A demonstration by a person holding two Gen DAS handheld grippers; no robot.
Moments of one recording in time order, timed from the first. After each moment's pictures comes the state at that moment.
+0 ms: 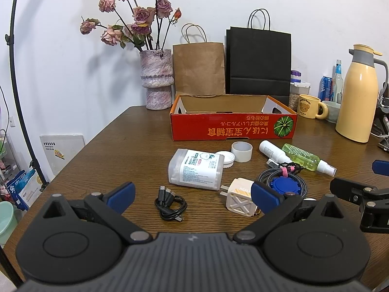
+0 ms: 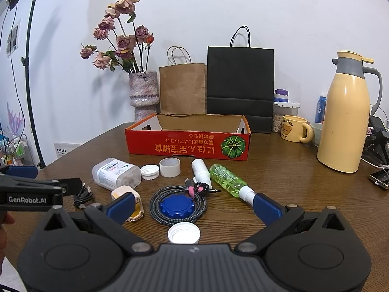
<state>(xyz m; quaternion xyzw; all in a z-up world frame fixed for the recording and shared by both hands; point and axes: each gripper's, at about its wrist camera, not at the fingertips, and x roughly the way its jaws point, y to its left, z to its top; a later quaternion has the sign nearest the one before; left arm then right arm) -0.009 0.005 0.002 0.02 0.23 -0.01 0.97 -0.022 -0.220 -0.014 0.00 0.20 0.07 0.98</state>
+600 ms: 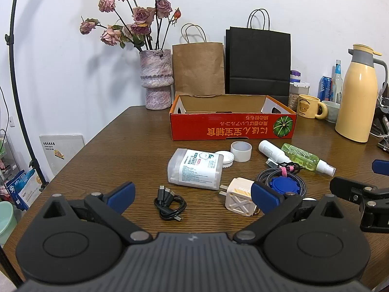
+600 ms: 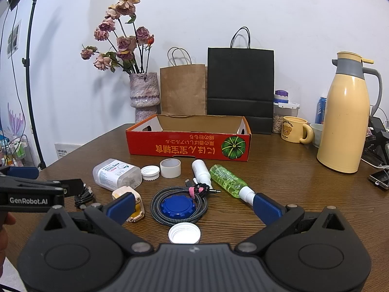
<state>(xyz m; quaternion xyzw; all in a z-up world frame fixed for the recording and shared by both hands) -0.011 0.004 0.003 0.02 0.23 -0.01 0.97 -0.024 -0.219 -0.011 0.00 0.19 0.07 0.98</state>
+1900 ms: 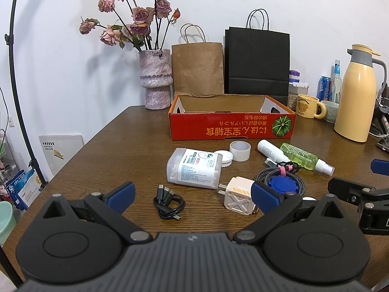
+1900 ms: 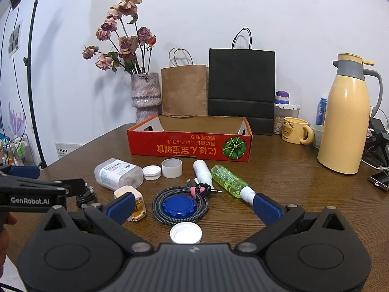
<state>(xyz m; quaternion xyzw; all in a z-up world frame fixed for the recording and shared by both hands) -0.015 0.001 0.005 0.02 0.23 -0.01 0.97 -0.026 -0.214 -0.008 0.00 0.19 0.07 0.98</state>
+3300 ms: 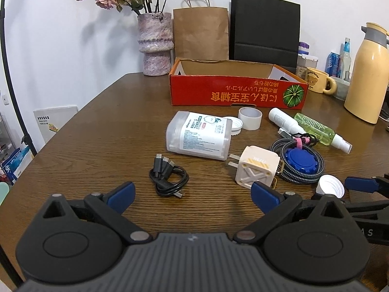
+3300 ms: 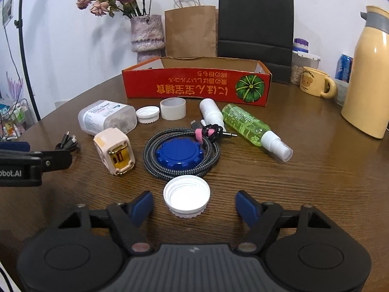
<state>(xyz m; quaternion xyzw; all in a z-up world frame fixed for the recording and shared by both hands) 0.021 0.012 -0.035 0.02 0.30 -0.01 0.95 0.033 -0.204 -0.070 -0.02 0.31 0.10 0.95</state>
